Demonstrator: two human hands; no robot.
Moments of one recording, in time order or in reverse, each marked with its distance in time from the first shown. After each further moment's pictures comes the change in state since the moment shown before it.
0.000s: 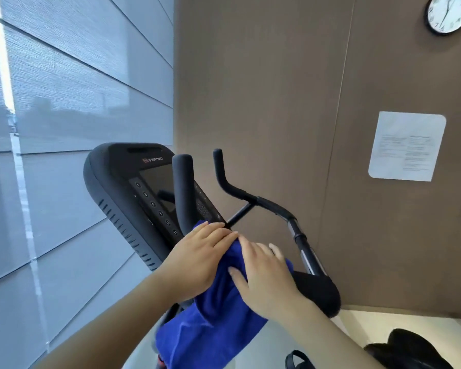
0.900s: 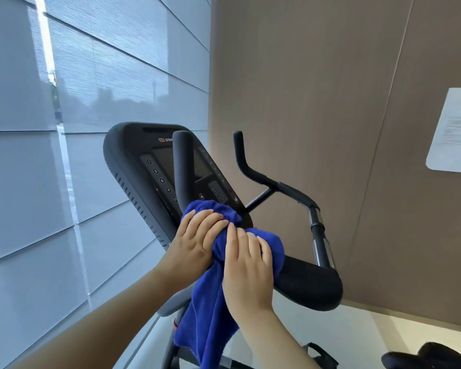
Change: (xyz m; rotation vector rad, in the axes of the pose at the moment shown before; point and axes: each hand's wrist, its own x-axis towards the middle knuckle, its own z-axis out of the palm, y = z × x) left_hand -0.011 0.029 0.046 0.159 0.254 -0.197; right_hand -0.023 -0.008 0.033 -0.175 0.344 0.043
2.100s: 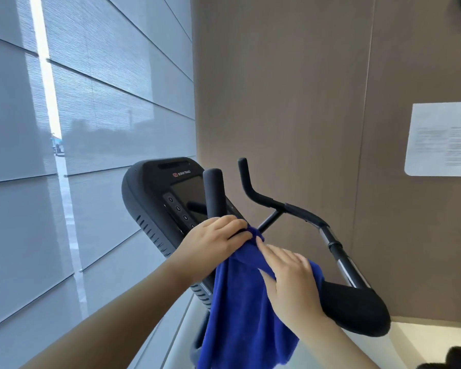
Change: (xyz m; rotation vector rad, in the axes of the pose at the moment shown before) left_hand 0.049 -0.079 -0.058 -0.029 -0.062 0.420; right_hand 0.039 -0.010 -0.009 0.303 -0.106 0.007
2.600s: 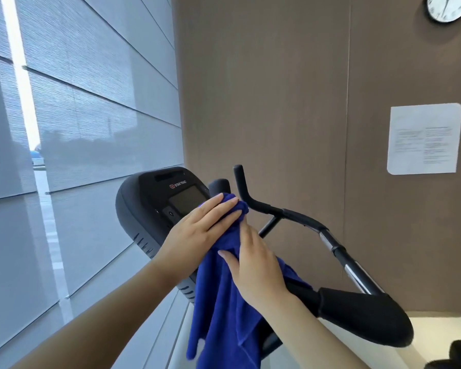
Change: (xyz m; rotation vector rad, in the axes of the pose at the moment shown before) left_hand -0.014 -0.064 0.015 -0.007 0.074 -0.095; right_hand 0.068 -0.052 0.045 0.142 0.003 0.108
